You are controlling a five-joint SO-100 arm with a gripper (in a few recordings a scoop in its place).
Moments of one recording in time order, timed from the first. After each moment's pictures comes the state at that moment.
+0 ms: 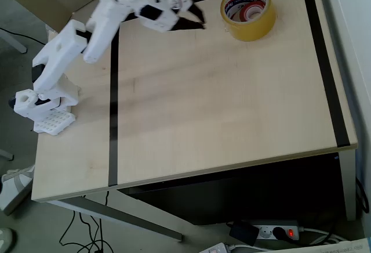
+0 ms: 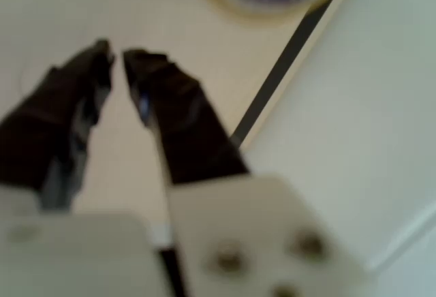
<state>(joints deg) -10.1 31.0 -8.2 99.3 -15.2</state>
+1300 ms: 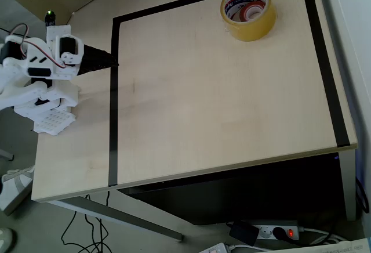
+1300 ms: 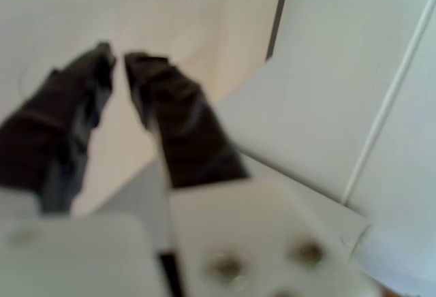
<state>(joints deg) -7.9 189.5 165.1 60.7 -1.4</state>
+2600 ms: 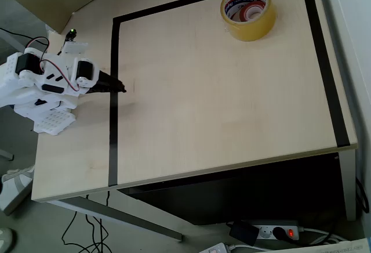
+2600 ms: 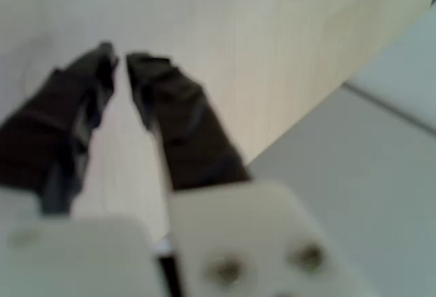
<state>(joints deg) 0.4 191.1 177.3 62.0 0.7</state>
